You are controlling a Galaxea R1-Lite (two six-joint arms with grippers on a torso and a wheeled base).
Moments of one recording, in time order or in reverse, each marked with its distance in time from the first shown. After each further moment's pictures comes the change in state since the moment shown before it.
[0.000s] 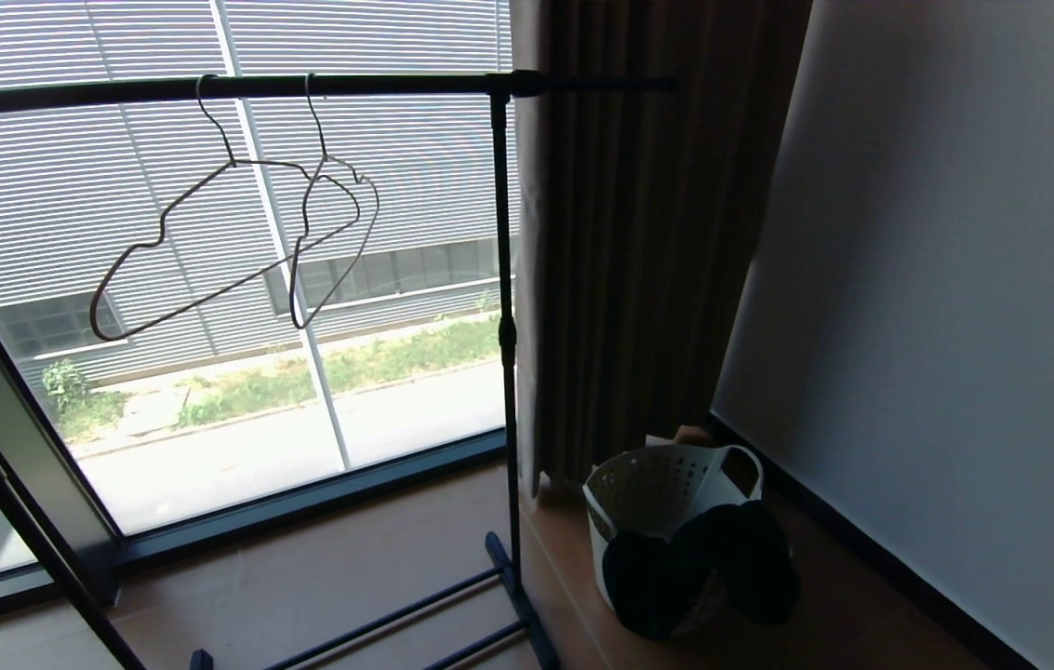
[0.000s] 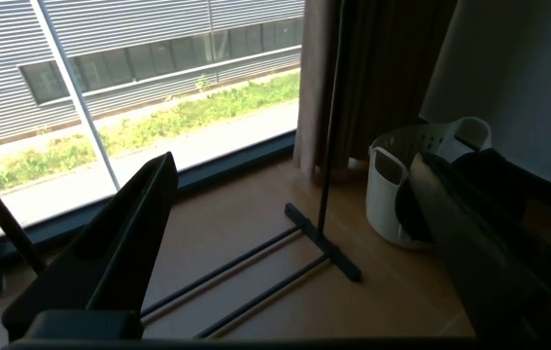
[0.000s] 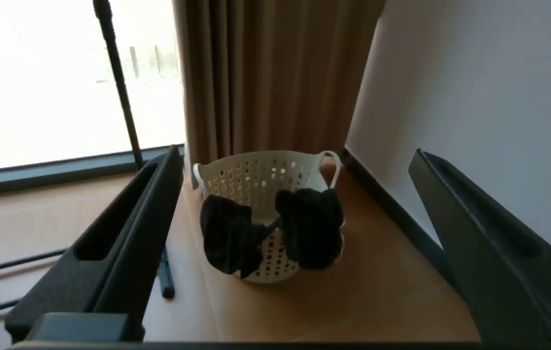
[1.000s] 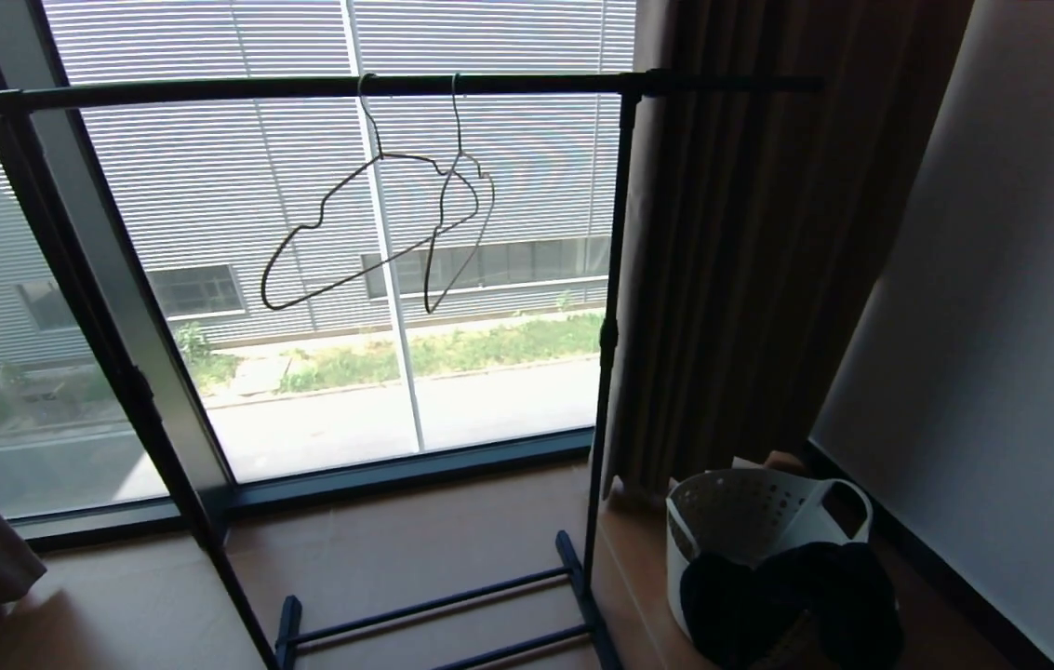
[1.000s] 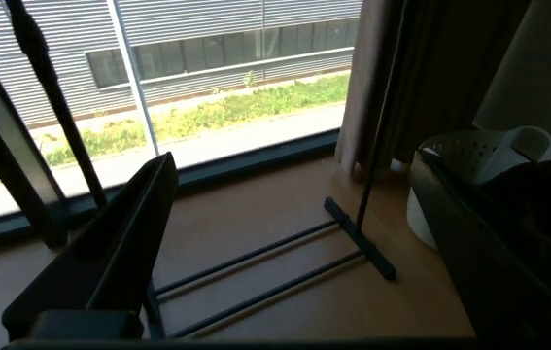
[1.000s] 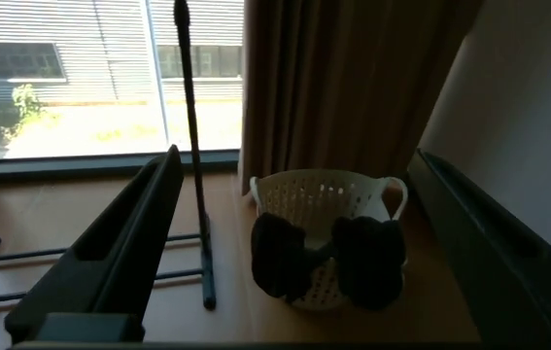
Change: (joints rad) left arm 0.000 0.000 -0.001 0.001 0.000 0.000; right arm 0.000 0.000 0.000 -0.001 0.001 0.001
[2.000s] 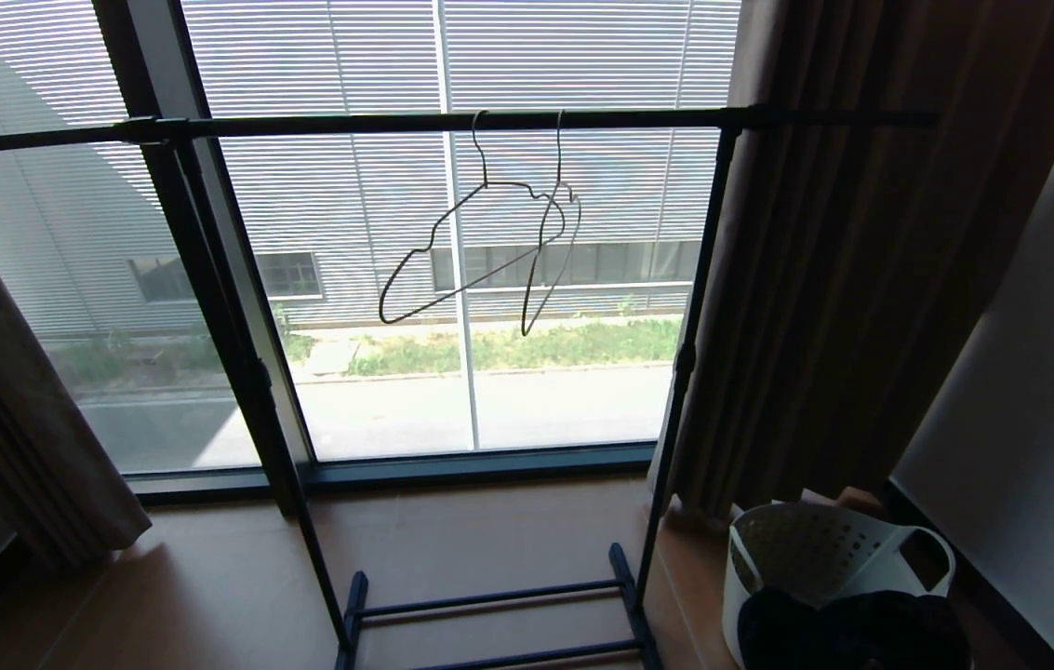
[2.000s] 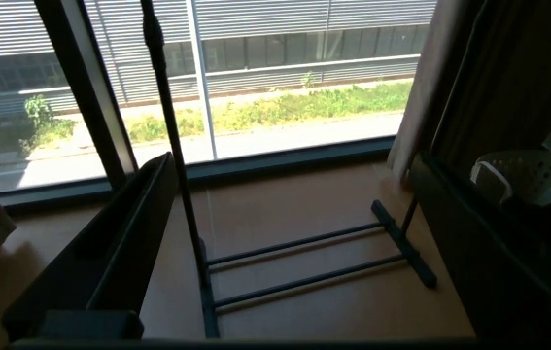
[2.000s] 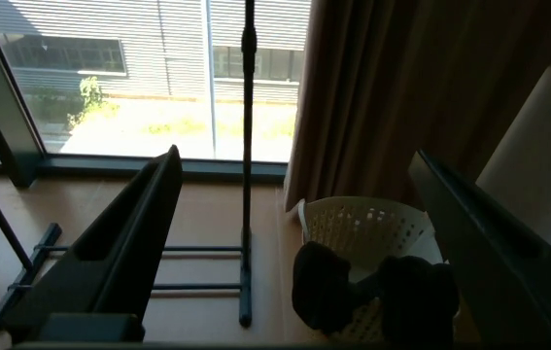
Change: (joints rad) left arm 0.000 0.000 0.001 -0.001 0.003 0.000; right arm 0.000 0.000 0.000 0.001 0.000 0.001
